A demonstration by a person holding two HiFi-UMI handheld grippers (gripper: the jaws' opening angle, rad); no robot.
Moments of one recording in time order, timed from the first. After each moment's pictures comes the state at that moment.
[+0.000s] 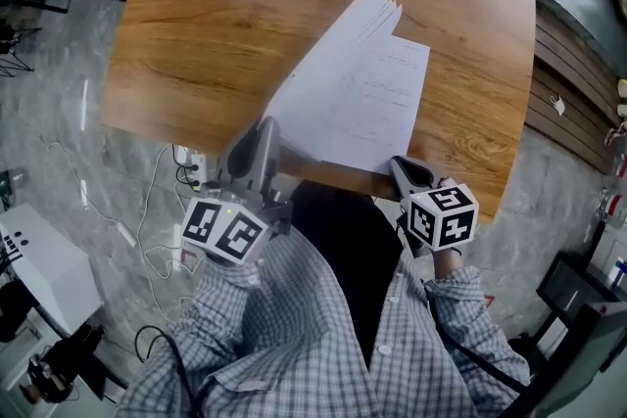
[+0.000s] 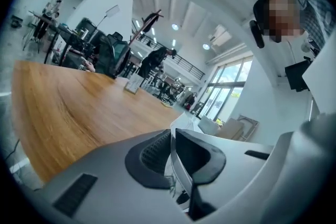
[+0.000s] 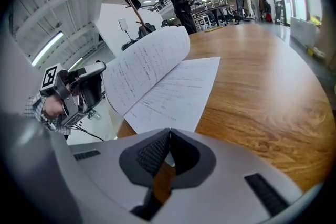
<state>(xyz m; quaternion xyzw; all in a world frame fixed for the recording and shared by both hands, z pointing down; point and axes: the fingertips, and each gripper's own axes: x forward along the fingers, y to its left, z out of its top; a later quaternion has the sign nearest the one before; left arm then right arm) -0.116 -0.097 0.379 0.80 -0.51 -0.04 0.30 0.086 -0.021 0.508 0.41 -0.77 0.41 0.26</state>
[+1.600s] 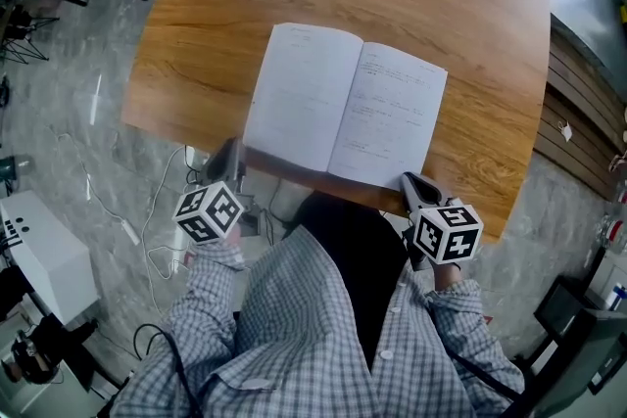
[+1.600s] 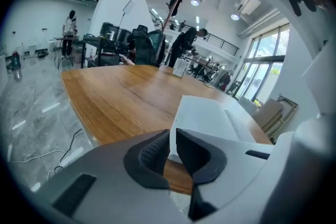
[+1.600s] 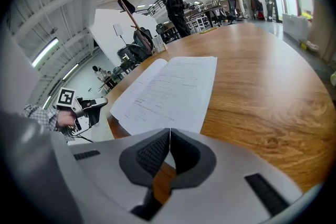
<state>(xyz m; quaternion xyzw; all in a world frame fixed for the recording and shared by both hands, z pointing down) -0.244 -0.075 0.476 0.68 -0.63 0.11 0.35 0.087 -0.023 0.514 0.43 -0.76 0.42 0.23</state>
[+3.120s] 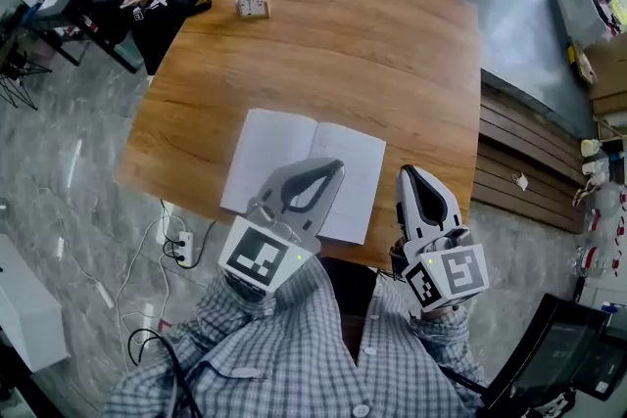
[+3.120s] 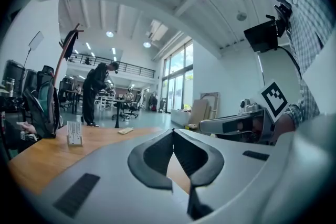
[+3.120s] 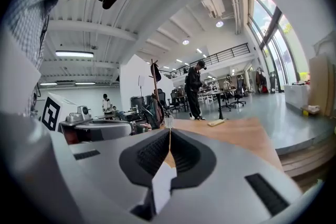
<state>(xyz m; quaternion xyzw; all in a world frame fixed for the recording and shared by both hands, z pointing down) 0.041 -0.110 0.222 0.94 -0.35 0.04 0.03 0.129 -0.109 0.232 0.52 -0.84 0.11 0.01</state>
